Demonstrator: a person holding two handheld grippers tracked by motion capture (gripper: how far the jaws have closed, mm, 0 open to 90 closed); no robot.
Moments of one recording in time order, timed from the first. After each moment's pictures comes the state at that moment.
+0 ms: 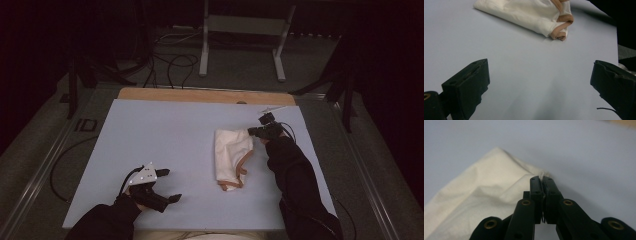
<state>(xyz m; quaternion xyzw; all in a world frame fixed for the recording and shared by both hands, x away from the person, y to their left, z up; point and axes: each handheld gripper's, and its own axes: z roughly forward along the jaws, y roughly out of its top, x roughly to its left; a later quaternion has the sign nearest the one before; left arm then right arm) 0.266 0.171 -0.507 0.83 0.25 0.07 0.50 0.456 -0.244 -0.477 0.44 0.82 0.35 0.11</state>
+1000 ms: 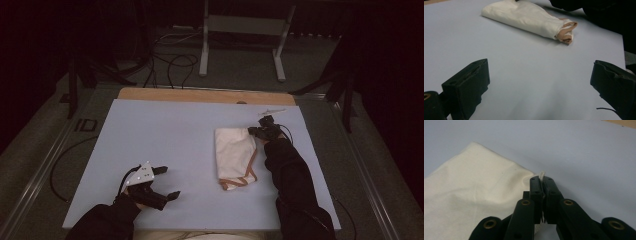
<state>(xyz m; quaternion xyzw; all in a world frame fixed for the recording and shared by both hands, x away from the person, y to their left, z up) 0.268 0.176 -0.510 0.81 0.26 0.09 0.52 0.472 -0.252 -0.510 0.44 0.81 0.36 0.13</state>
